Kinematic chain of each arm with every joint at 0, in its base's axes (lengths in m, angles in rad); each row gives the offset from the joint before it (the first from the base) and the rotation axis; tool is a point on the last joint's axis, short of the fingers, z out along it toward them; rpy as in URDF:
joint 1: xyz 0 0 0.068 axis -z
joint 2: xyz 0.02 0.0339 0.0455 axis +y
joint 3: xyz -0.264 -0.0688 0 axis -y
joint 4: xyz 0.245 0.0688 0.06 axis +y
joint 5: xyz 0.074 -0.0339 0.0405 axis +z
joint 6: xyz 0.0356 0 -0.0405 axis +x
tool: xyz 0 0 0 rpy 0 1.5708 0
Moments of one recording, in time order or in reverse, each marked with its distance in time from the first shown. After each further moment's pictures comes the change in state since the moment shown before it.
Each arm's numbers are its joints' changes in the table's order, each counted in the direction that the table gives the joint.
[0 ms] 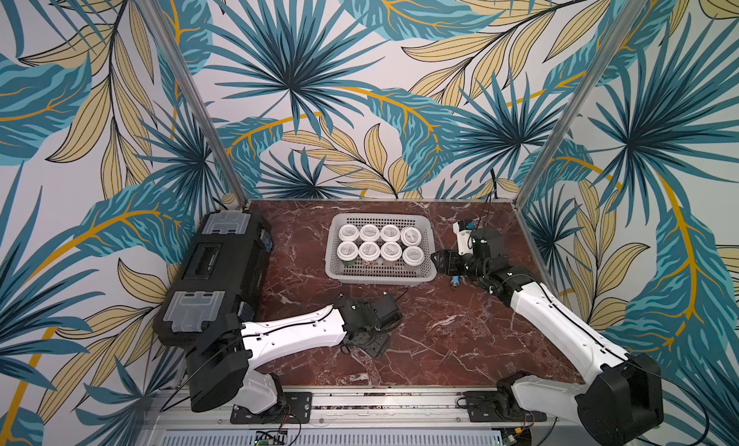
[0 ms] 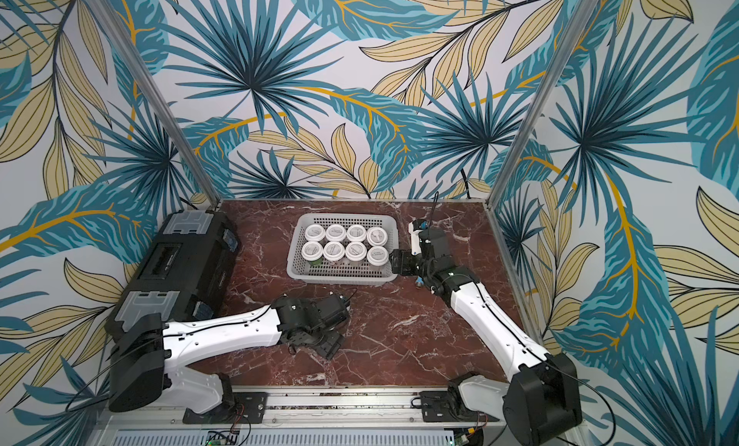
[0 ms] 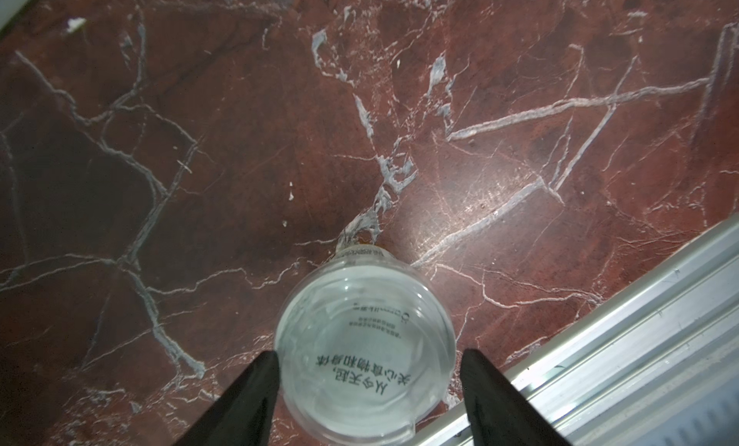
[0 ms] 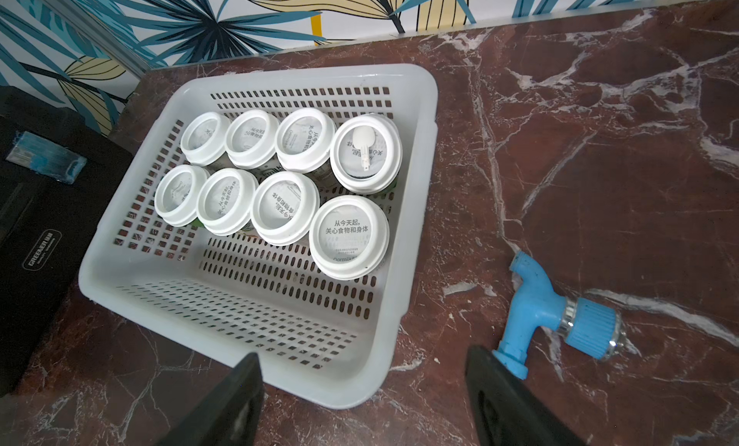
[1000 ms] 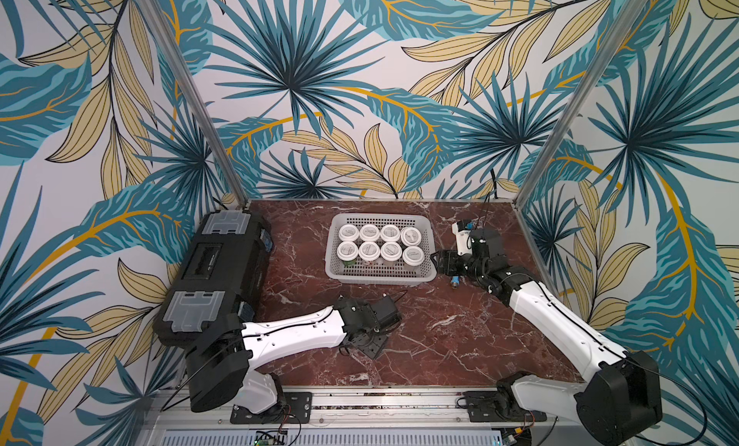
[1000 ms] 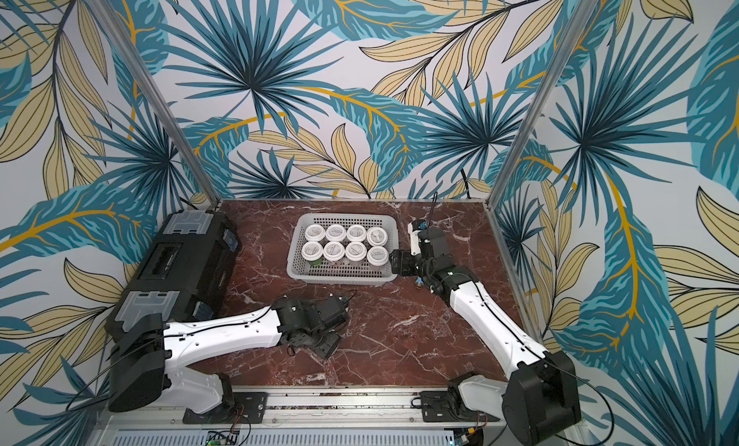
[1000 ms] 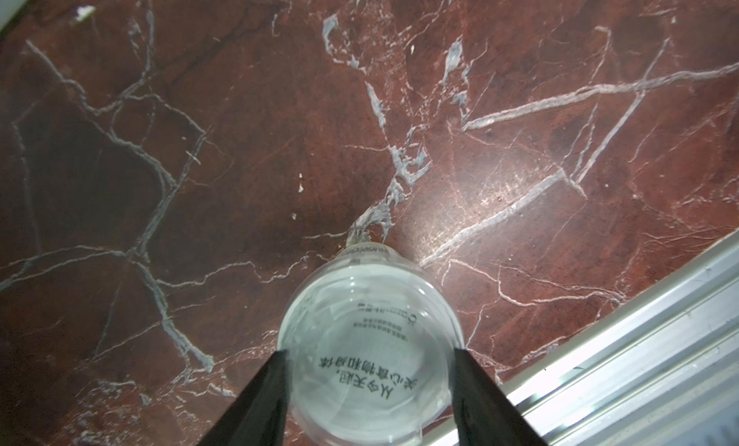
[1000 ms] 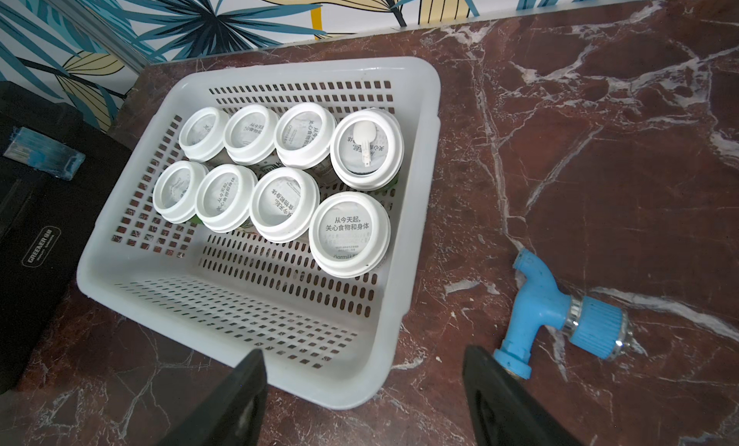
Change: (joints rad) left arm 0.000 -0.002 -0.008 0.022 0.028 0.003; right arm 0.000 0.009 0.000 0.000 0.007 0.000
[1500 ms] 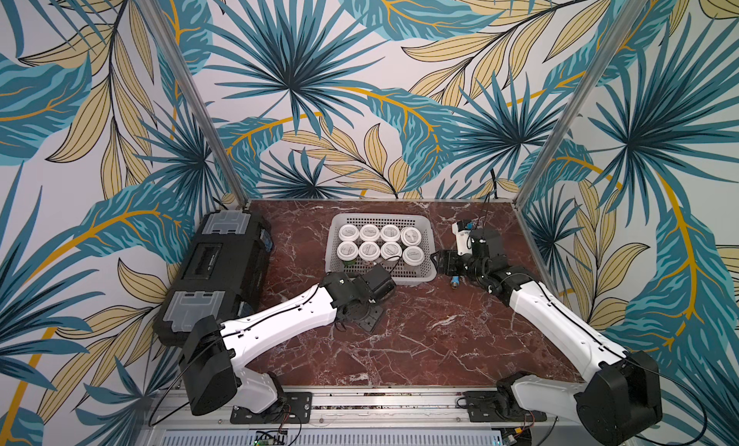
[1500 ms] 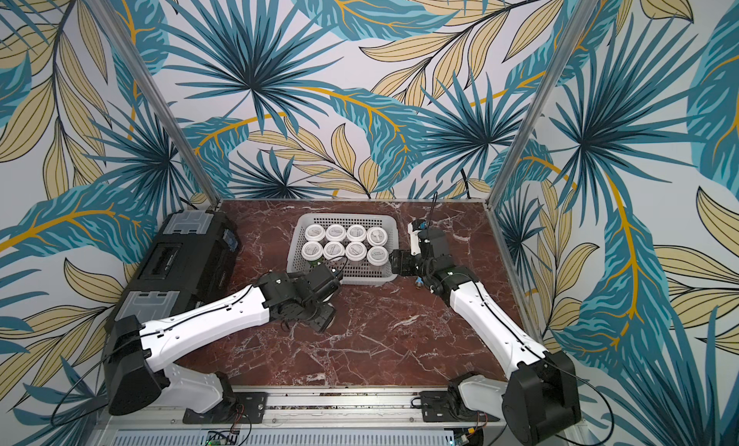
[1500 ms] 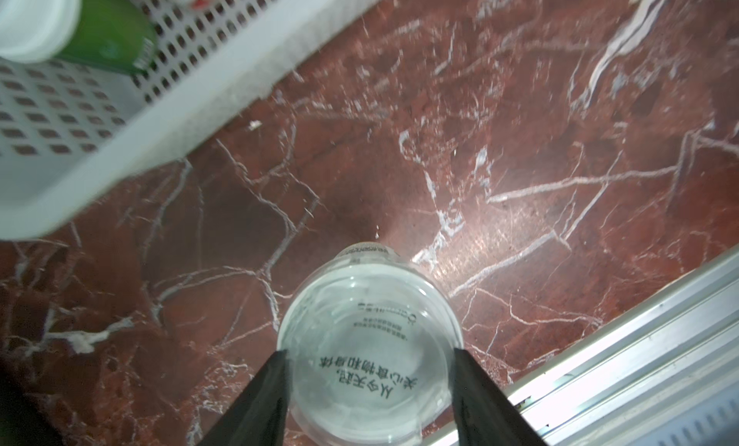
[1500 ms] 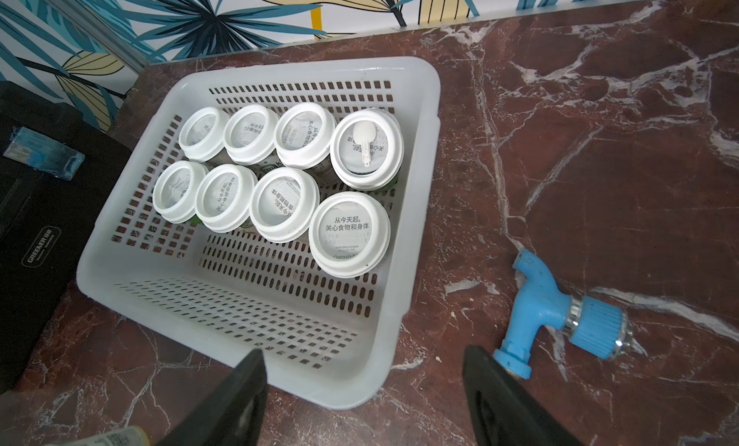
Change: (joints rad) left arm -0.161 -0.023 0.262 0.176 0.030 0.138; right arm 0.000 0.000 0.000 0.000 0.000 0.000
